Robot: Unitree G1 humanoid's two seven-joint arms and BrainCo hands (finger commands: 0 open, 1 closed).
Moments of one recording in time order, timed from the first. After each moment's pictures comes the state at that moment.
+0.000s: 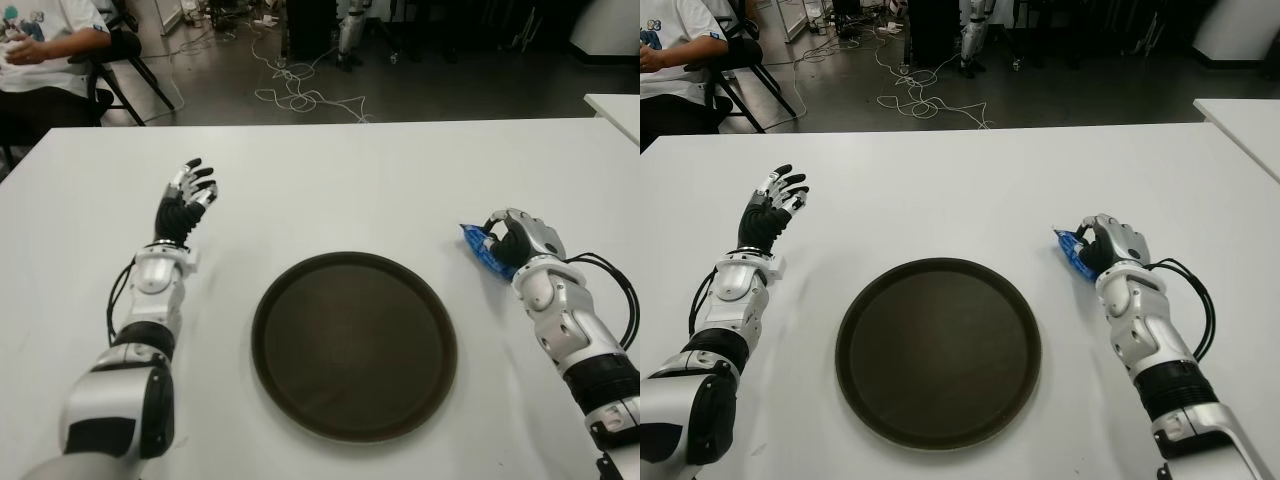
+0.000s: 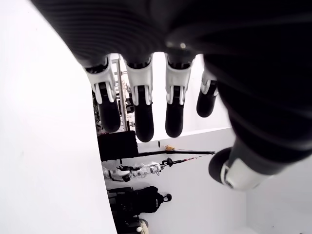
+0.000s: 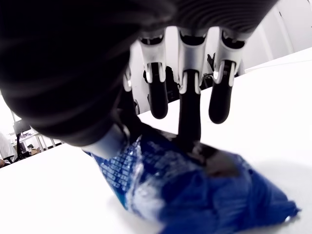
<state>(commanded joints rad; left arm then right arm) -0.66 0.18 0.19 1.20 -0.02 -0.61 -0.09 -0.37 -0.43 0.23 0.47 -0.60 0.24 -0.09</state>
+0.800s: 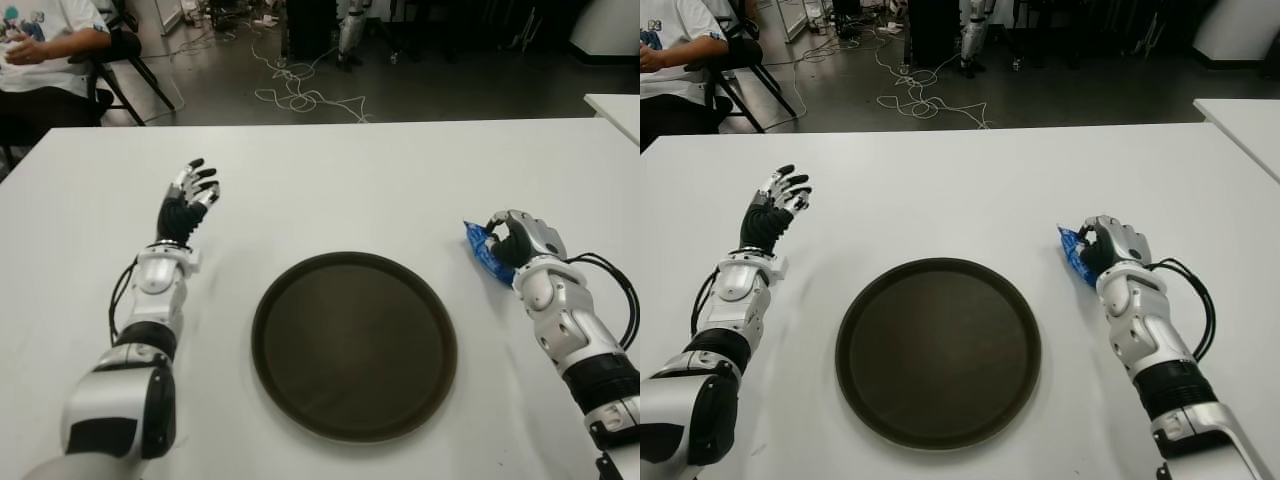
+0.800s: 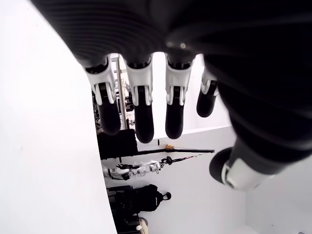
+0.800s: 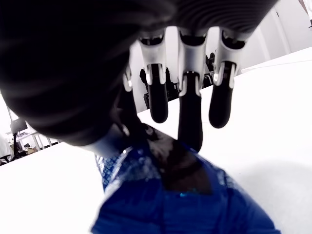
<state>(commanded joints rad) -0.66 0.18 0.19 1.20 -0.03 -0.61 -0.10 -0.38 -0.44 0.24 0.48 -0.62 0.26 -0.08</state>
